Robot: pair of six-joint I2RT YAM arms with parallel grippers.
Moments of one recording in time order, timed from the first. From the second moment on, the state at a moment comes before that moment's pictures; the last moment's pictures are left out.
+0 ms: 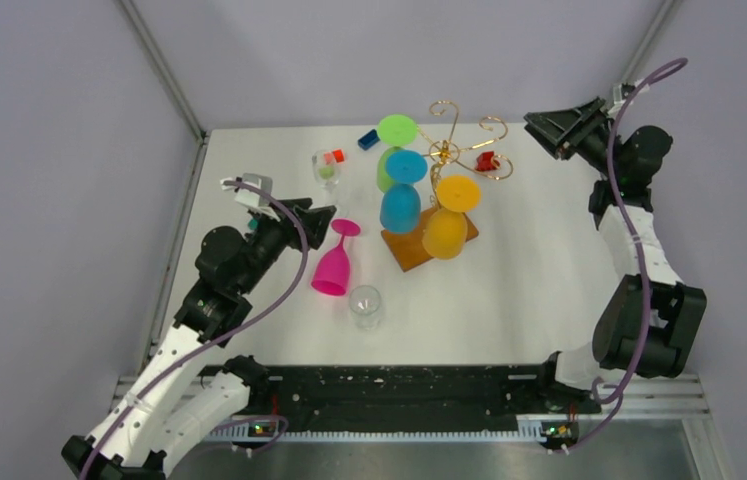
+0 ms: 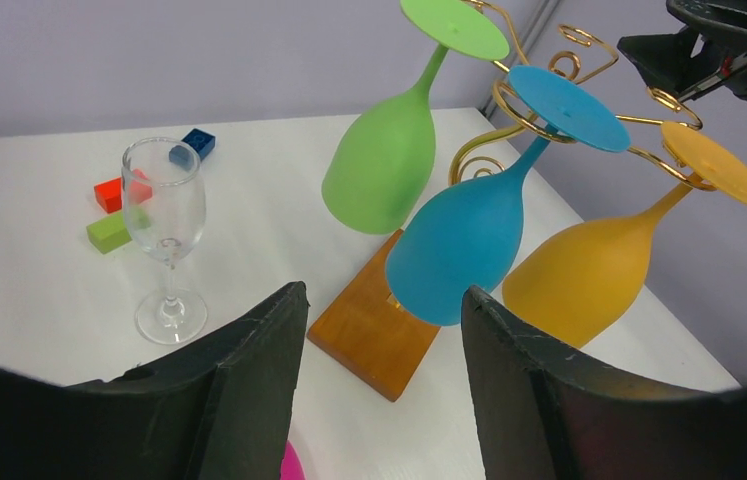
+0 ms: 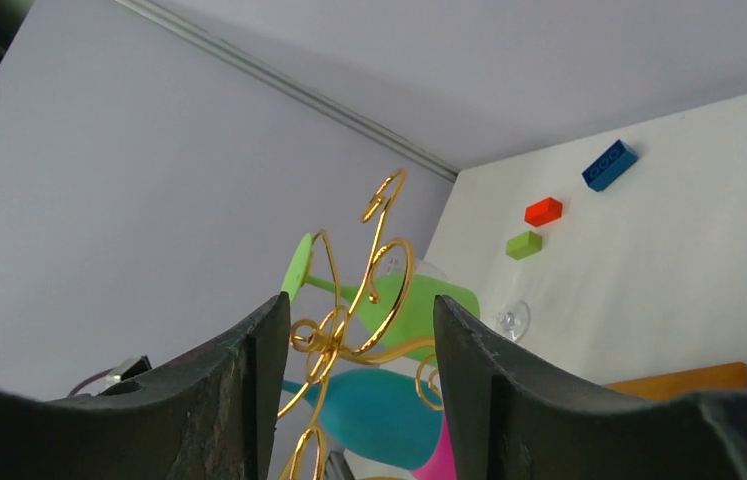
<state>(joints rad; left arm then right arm) -0.48 0.71 0.77 0.01 0.06 -0.34 -0.24 1.45 1.09 0.63 -0.94 1.25</state>
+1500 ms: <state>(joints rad) -0.49 1.02 1.23 -0.07 0.16 -0.34 -0.11 1.52 1.18 0.42 -0.89 1.15</state>
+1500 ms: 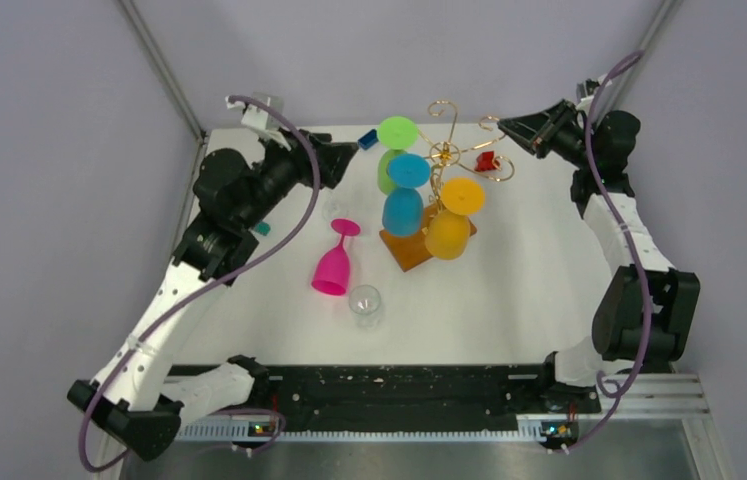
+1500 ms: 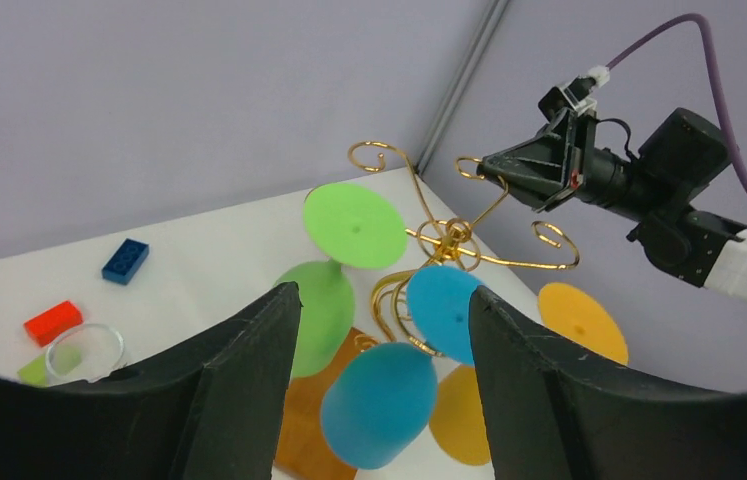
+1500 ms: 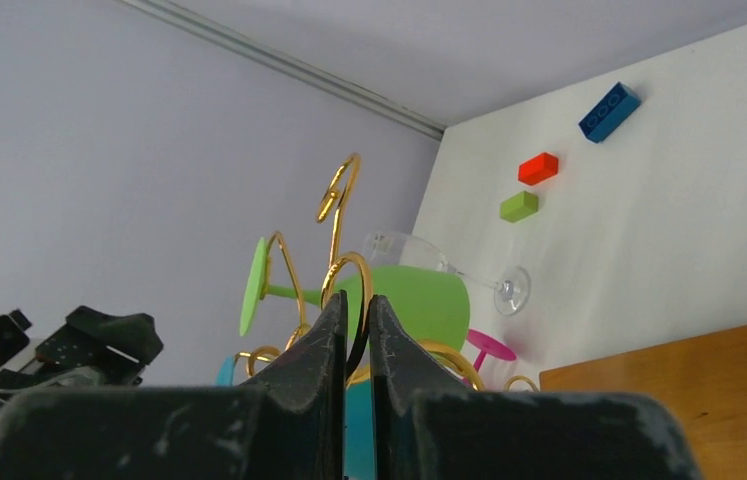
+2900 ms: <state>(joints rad) -0.94 1.86 2.29 -0.82 -0.21 -0.25 0.03 1.11 1.02 0.04 -0.25 0.83</state>
